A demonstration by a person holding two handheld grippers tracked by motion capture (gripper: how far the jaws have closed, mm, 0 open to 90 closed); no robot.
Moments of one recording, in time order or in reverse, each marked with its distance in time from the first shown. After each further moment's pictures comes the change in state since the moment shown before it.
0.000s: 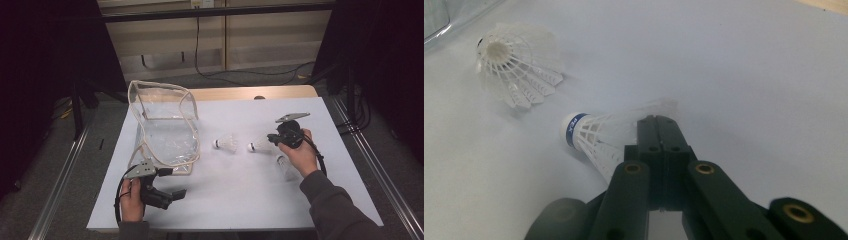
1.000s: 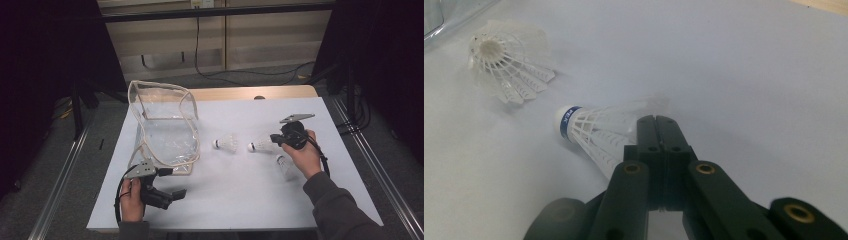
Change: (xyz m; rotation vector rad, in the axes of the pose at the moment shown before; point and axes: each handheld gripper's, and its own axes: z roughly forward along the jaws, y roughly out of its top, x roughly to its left) left arm -0.001 0.000 0.001 -0.007 -0.002 -0.003; right arm -0.006 -0.006 -0.006 -0.014 -0.008 0.019
